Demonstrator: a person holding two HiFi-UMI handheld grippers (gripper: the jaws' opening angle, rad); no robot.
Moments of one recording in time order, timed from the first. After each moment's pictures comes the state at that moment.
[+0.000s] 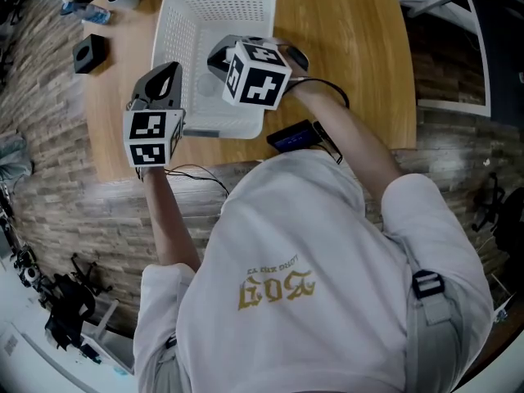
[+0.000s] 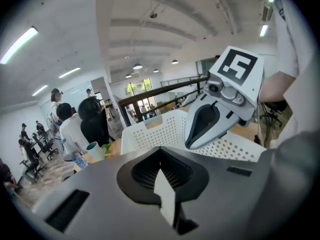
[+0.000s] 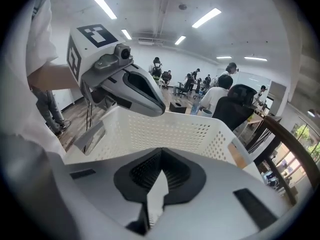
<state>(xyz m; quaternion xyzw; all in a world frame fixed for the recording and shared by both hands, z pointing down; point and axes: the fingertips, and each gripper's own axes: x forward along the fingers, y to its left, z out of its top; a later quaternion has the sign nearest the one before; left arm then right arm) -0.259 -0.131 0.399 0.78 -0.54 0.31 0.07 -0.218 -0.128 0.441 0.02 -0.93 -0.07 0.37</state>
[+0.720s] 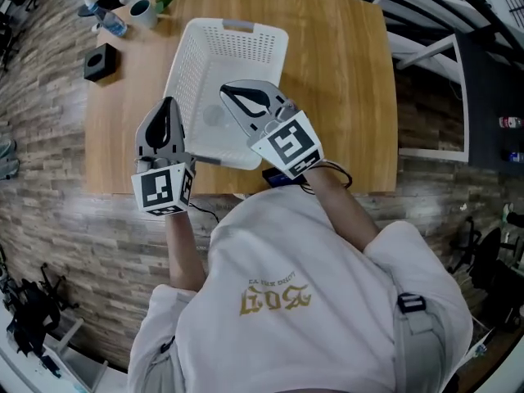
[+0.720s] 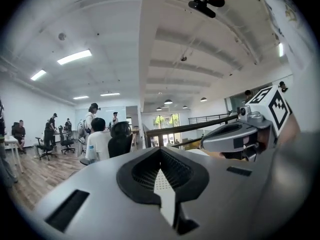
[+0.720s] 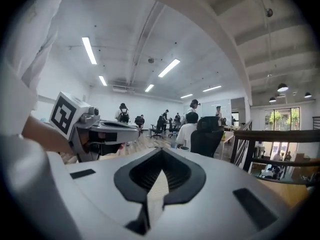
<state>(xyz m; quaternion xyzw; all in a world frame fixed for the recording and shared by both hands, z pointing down) -0.275 -0.089 0.326 0.72 -0.69 0.07 -0.01 -0.192 -0.116 0.342 0.16 -0.98 -0.02 0.09</state>
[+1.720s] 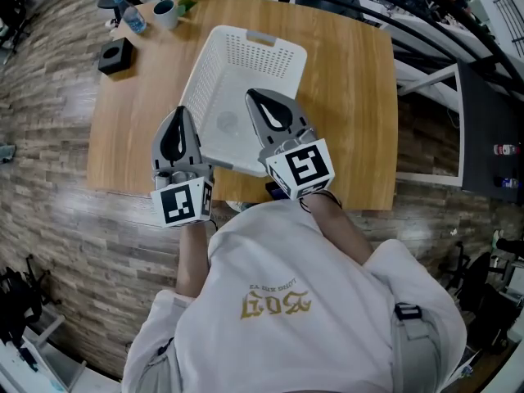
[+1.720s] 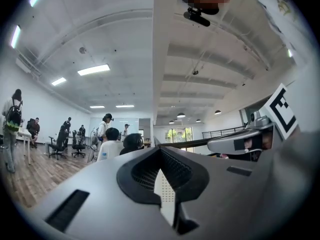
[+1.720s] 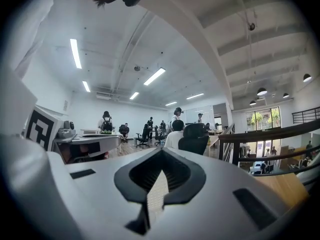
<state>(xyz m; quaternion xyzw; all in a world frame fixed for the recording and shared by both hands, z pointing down) -0.287 -0.060 0.306 0.67 -0.74 -0.01 -0.04 -0.184 -0.118 0.318 0.27 -0.96 0.00 0.03</state>
